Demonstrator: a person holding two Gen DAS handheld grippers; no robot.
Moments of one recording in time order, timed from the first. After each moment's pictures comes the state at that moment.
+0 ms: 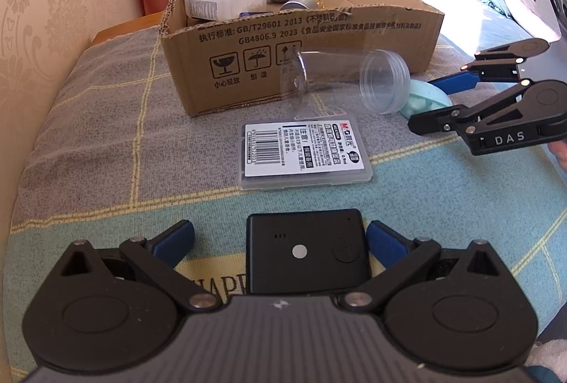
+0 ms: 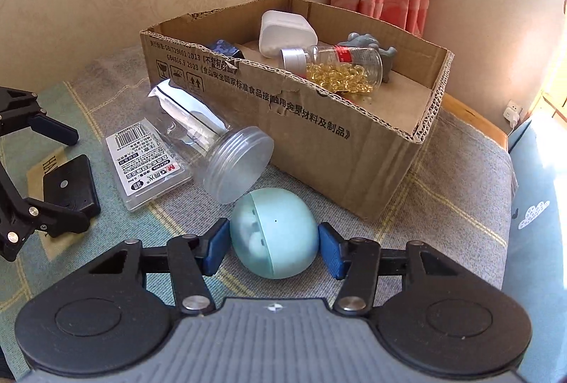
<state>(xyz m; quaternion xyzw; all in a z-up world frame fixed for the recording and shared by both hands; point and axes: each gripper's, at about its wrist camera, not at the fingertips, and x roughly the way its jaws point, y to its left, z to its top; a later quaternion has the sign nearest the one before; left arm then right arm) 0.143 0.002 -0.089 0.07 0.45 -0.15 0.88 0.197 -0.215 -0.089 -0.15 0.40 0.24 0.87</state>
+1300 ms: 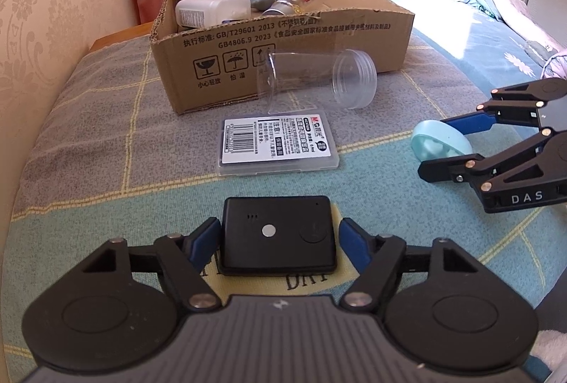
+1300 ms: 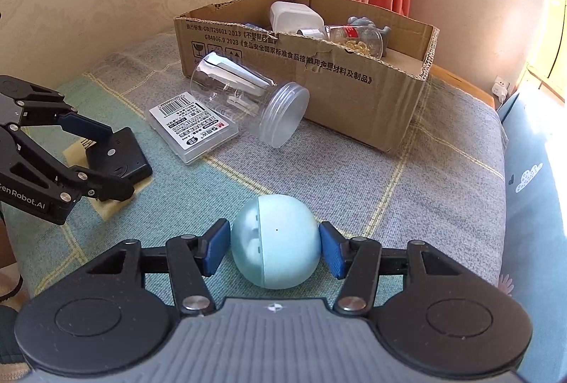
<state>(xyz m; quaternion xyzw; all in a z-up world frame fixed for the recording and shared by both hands) 0.119 -0.007 -0.081 0.06 0.44 -0.15 0.88 0.139 -0.211 -0.091 -0.12 0.41 0.22 0.88</state>
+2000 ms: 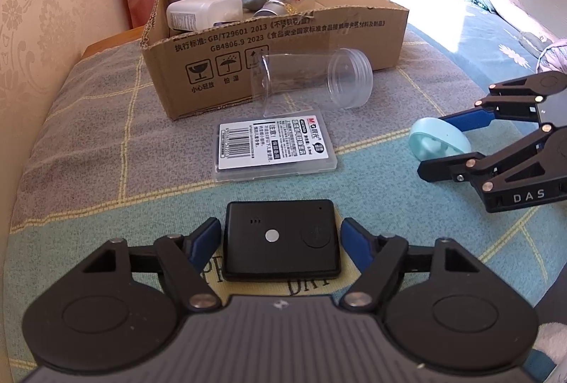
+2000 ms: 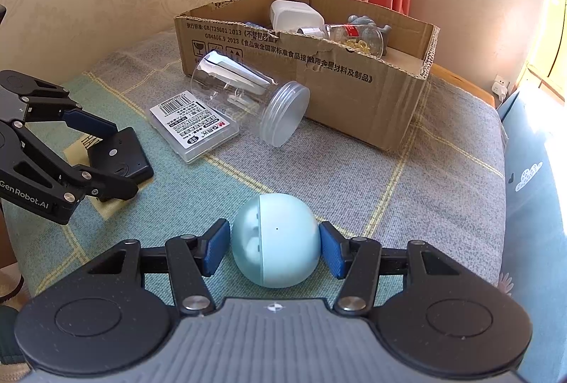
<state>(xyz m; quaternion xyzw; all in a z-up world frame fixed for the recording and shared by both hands) 0.123 -0.007 -0.081 0.08 0.44 -0.17 0.88 0.138 -0.211 -0.090 -0.12 0.41 0.22 0.88</state>
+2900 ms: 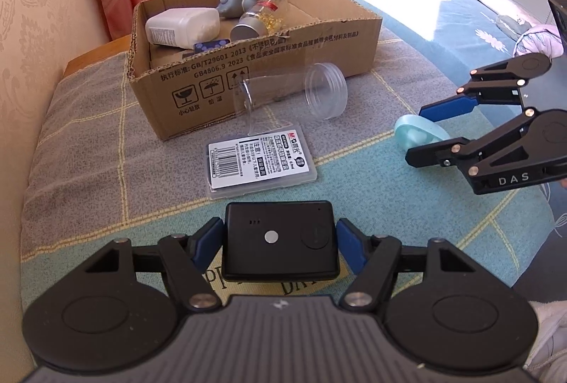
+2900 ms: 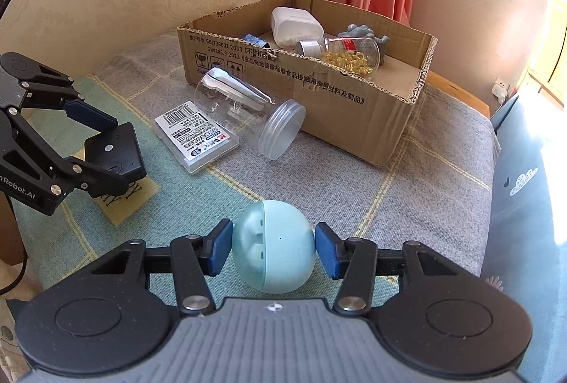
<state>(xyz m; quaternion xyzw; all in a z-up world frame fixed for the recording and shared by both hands) 0.126 -0.009 -0.052 0.10 0.45 -0.21 0.86 0.141 -0.213 -0.065 -0.13 0.42 0.22 0.87</state>
